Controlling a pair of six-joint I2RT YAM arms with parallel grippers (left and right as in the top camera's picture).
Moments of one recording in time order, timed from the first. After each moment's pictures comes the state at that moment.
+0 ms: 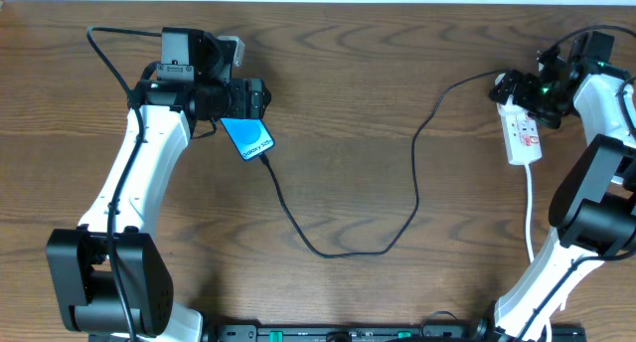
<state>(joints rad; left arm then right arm) -0.07 1.69 1.34 -0.64 0.36 -0.03 -0.34 2.17 1.67 -0.76 -0.35 0.08</state>
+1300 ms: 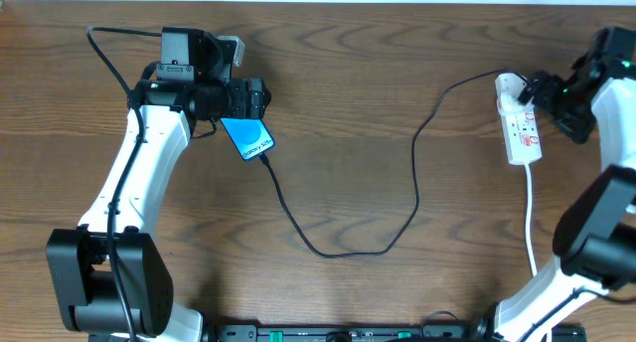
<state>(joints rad) -0.07 1.69 1.34 -0.64 0.36 -0.03 -0.35 1.96 1.64 -0.92 -0.07 0.33</state>
